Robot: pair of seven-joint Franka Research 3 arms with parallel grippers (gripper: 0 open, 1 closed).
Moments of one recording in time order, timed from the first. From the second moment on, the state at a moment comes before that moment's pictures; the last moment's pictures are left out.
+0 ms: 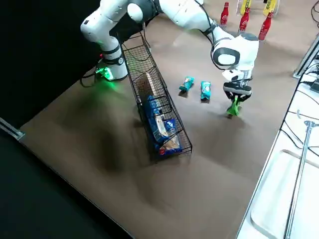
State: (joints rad) left arm -0.34 0.37 -0.10 -1.63 0.07 2.05 -0.50; right arm 0.14 0.86 0.02 -1.37 -0.24 2.32 1.74
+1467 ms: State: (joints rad) left arm -0.35 0.53 -0.09 -1.61 0.17 2.34 -0.50; right arm -0.16 0.16 0.01 -1.33 -0.36 1.39 0.64
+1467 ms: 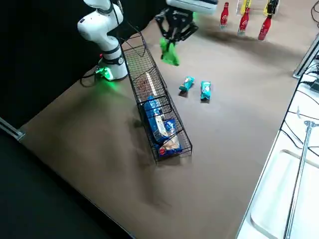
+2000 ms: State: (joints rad) left arm -0.35 0.53 -0.09 -1.64 0.20 2.27 -0.50; right arm -0.28 0.16 0.01 -1.36 -0.37 1.48 0.53
